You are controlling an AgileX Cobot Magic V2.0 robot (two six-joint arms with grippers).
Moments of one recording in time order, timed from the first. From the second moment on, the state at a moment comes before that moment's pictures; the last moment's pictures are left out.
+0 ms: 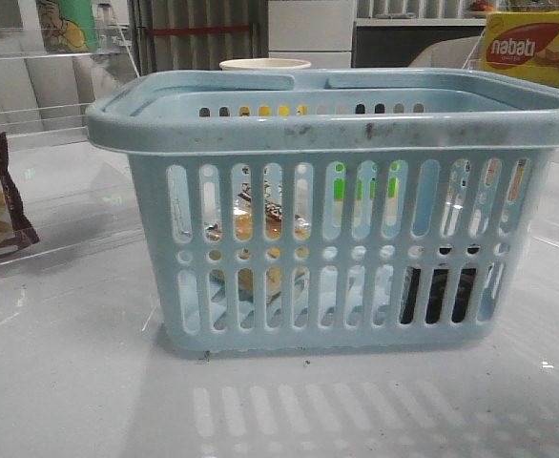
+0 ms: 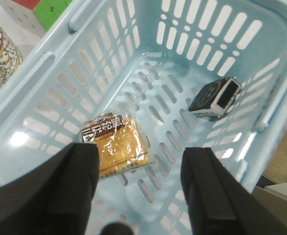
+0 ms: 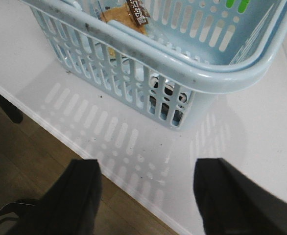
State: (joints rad) left arm -0.58 1.60 -1.67 -0.29 1.07 0.51; right arm 0.48 0.56 -0.63 0.09 0.77 -0.12
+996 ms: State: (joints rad) left arm -0.58 0.65 -0.80 -0.13 0.84 0.25; right arm 0.48 0.56 -0.63 0.09 0.78 -0.12
